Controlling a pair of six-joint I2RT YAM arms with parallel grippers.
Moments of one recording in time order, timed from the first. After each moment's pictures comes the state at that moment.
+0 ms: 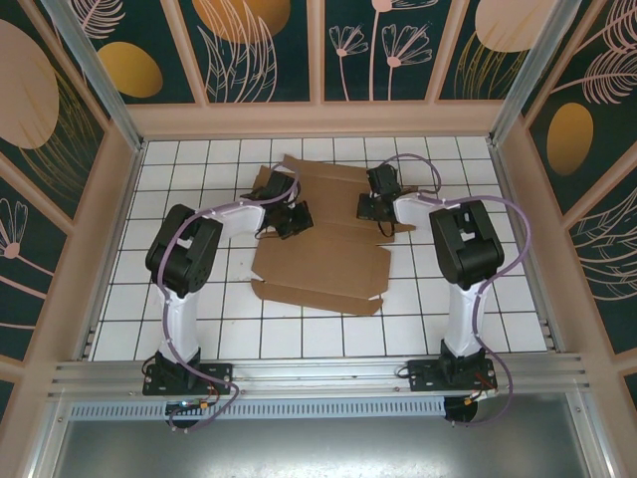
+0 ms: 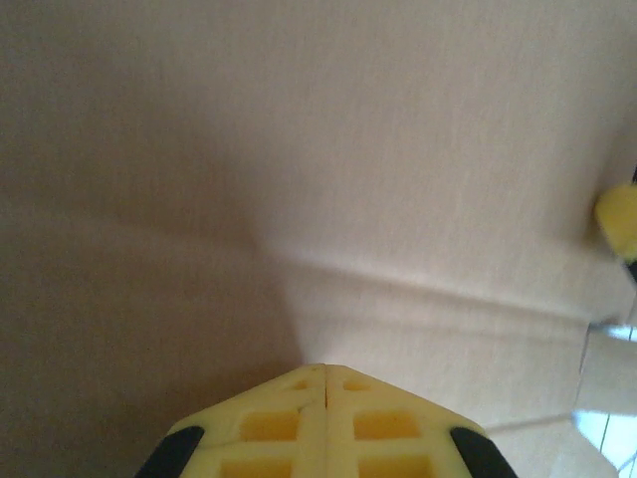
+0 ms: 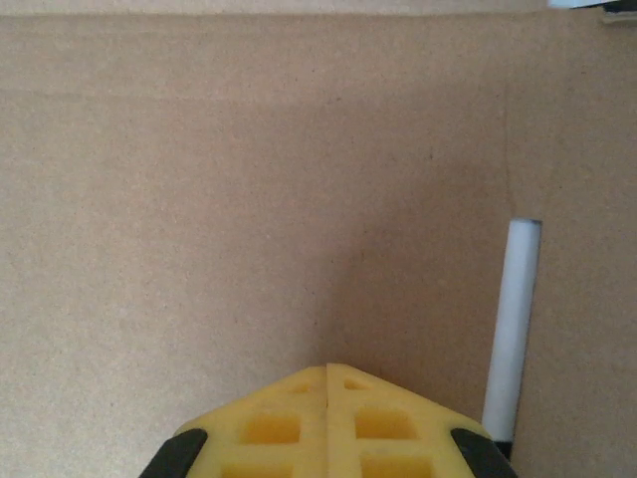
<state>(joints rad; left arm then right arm) -0.48 2.06 1.33 -0.25 0.32 -0.83 0.40 2.01 1.23 -0.19 0.03 0.42</state>
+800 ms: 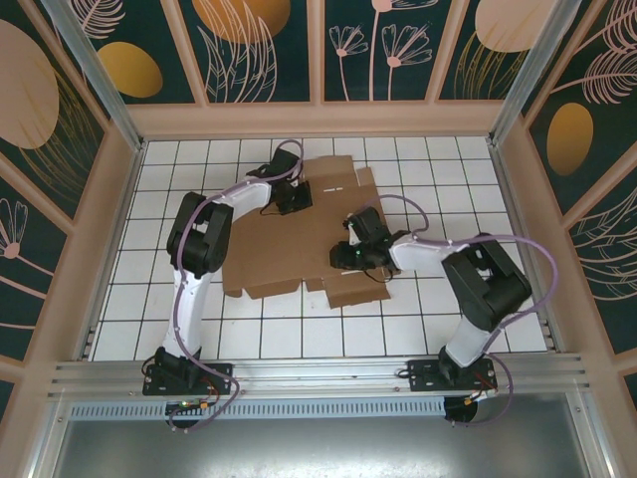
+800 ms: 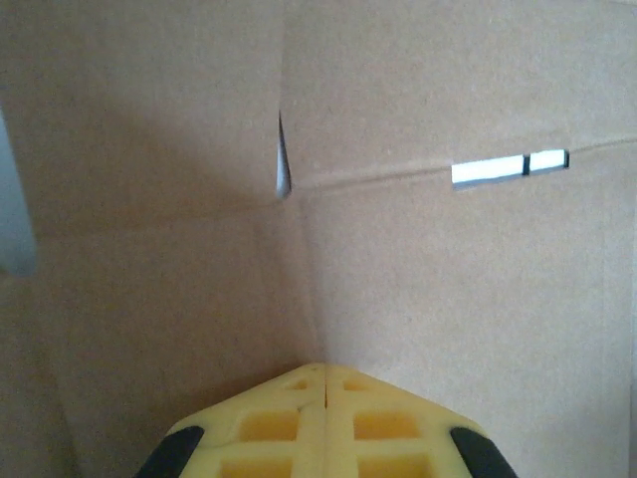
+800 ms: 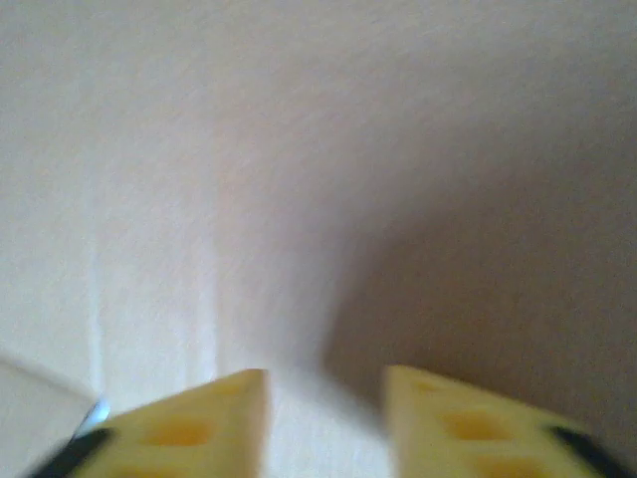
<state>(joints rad) -0.43 2.28 1.68 -0.41 0.28 -0.64 0.63 1.64 0.82 -0.14 -0.27 0.57</state>
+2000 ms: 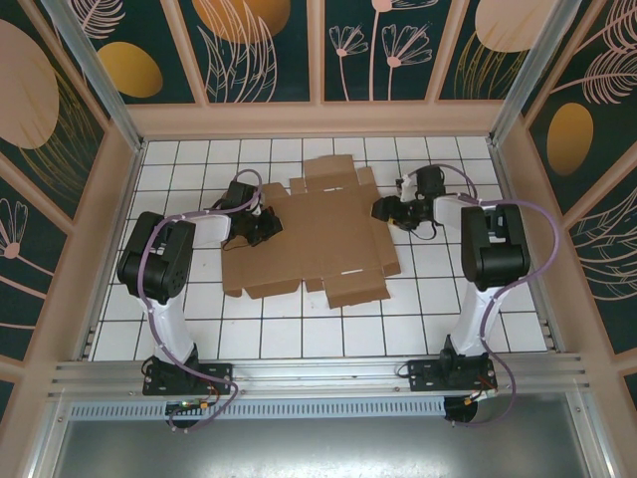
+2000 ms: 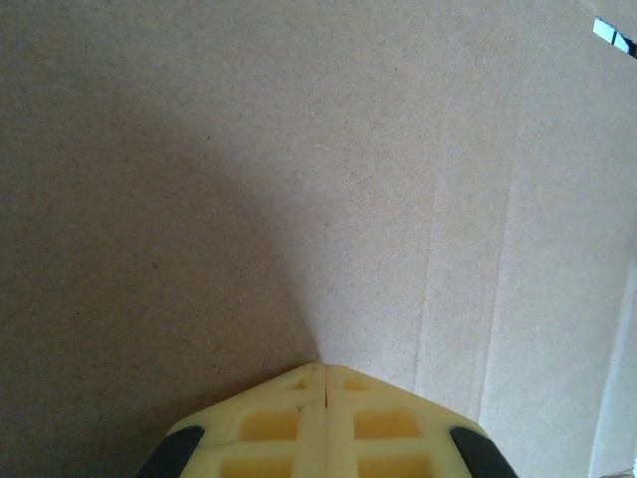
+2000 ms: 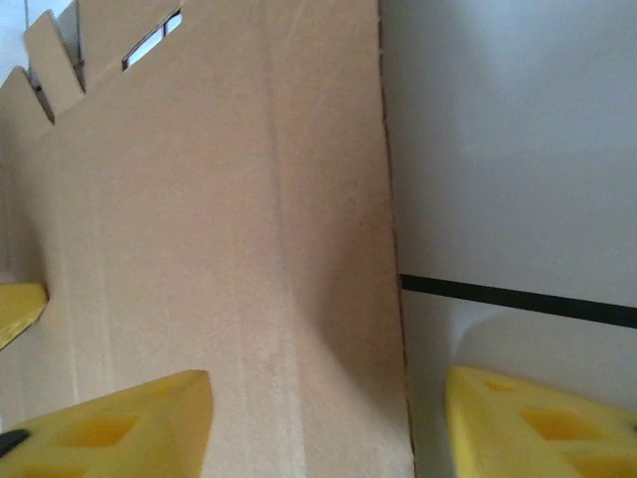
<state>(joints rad) -0.30 1.92 1.03 -0.07 0.44 -0.75 0.13 1.94 1.13 -0.22 -0.63 0.32</state>
